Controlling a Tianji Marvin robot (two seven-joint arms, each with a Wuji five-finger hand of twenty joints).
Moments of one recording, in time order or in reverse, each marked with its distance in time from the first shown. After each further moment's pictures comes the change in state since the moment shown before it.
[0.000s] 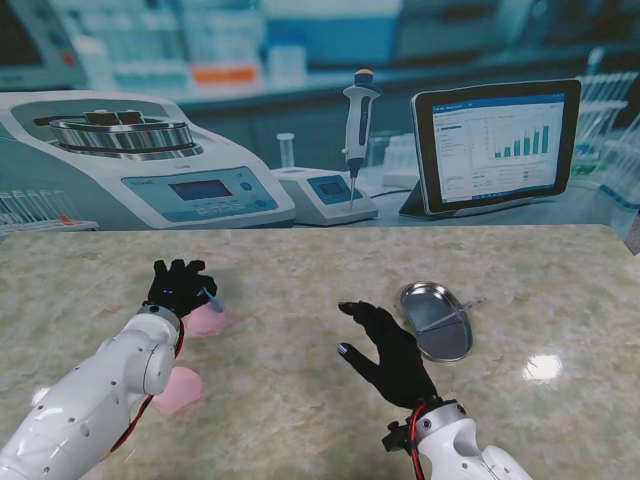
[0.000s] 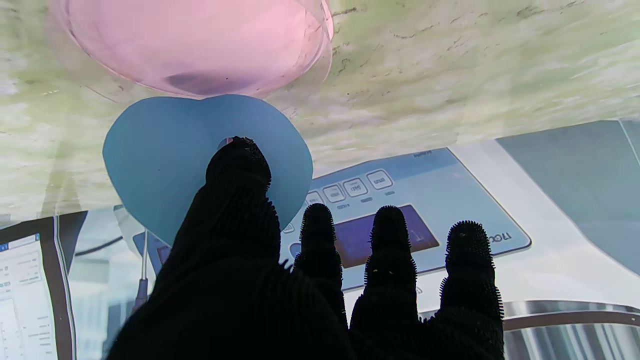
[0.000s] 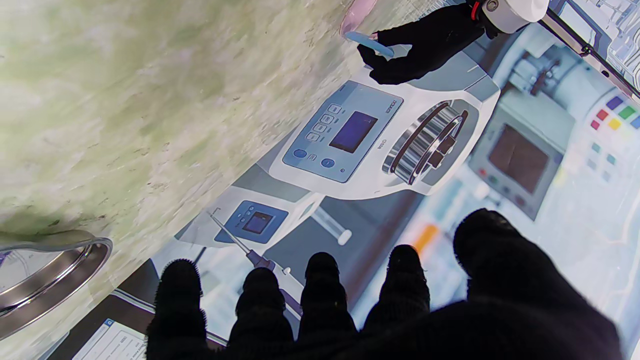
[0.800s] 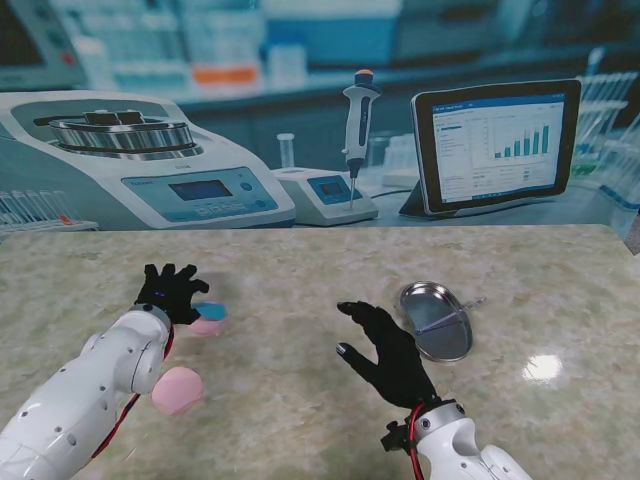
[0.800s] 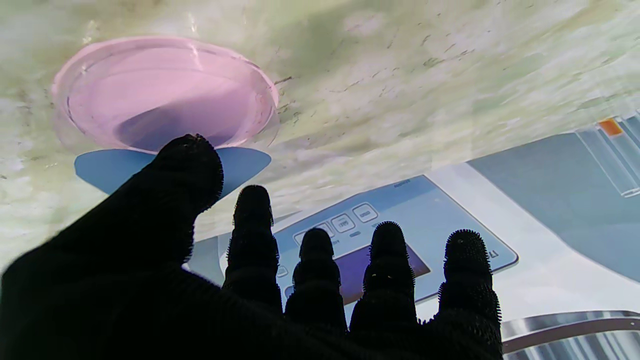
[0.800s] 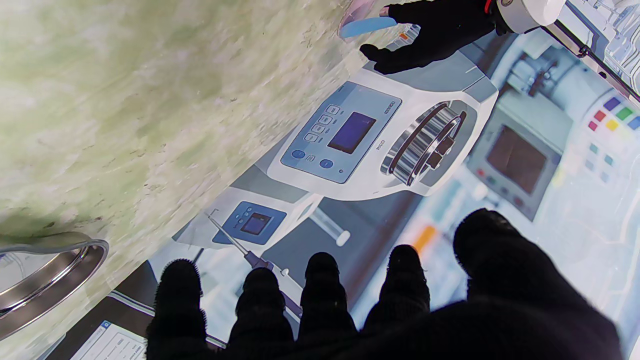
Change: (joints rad) left arm 0.053 0.034 -0.070 -0.119 0.143 -0.009 -0.248; right arm 0.004 0.000 -0.004 0.000 0.000 0.000 0.001; left_hand -0.544 -0.247 0.730 -0.031 -0.245 0.077 -0.283 -0.038 -0.064 -0.010 -0.288 -0.039 -0.050 -0.022 -0.150 -0.018 -0.028 -0.021 -0.076 -0.001; right_hand 0.000 0.000 0.000 0.000 0.000 0.000 0.000 0.000 0.000 0.000 0.000 0.000 0.000 0.000 0.000 0.000 0.000 0.000 0.000 0.000
